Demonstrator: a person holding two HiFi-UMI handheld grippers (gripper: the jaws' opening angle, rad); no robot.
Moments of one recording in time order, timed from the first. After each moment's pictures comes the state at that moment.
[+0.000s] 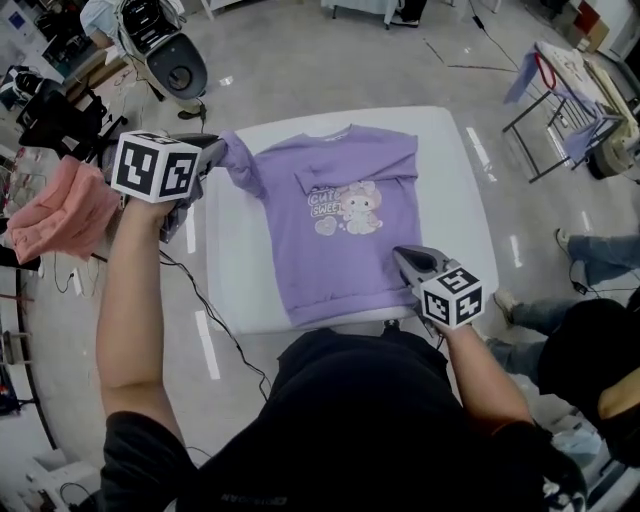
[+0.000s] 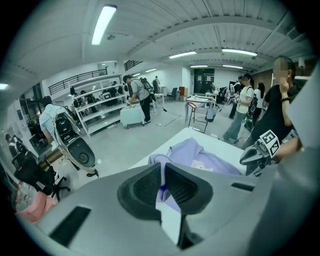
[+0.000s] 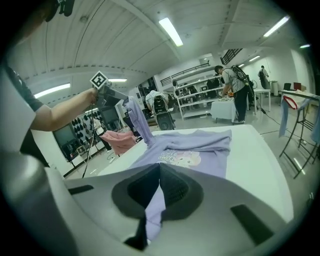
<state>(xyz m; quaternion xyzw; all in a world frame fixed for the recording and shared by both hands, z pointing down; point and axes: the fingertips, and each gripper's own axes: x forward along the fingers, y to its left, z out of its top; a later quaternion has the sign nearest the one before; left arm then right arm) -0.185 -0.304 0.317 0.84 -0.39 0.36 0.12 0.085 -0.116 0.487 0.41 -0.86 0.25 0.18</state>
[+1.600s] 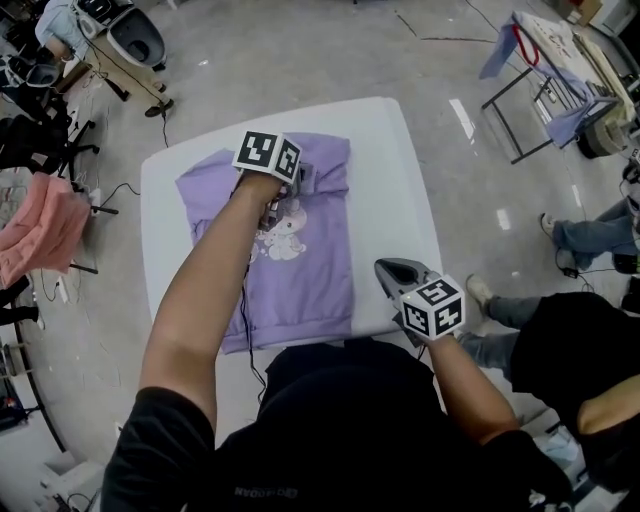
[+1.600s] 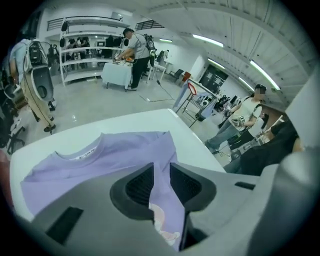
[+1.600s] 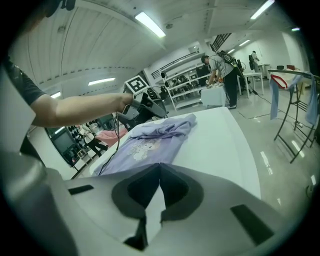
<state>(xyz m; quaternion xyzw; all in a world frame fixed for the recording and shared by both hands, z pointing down) 0.134 -0.374 0.547 0.80 -0.30 0.38 0.36 0.236 -0.146 0.546 0.41 -0.83 0.32 0.19</state>
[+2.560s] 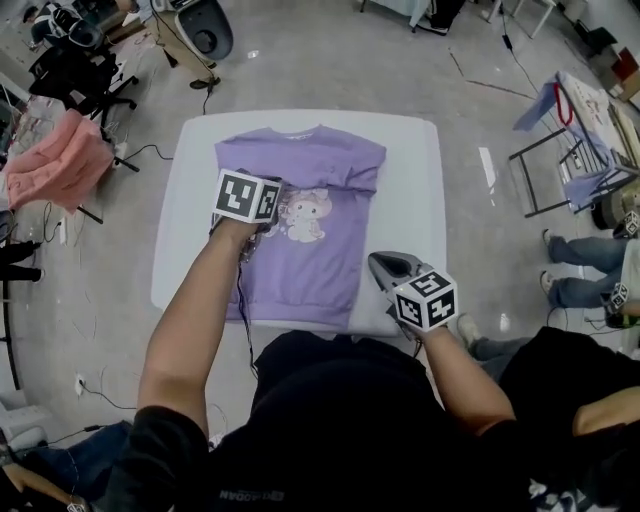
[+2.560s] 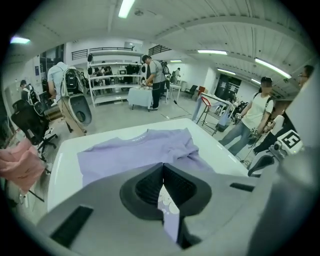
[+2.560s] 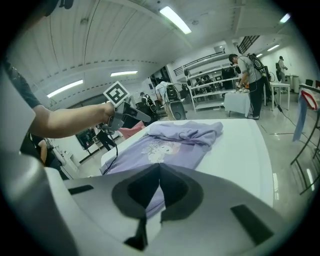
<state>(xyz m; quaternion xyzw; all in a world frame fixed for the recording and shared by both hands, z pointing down) 0.004 -0.294 0.502 0.78 -0.45 0.33 0.27 0.189 -0.151 0.527 0.32 -0.89 0.26 0.22</state>
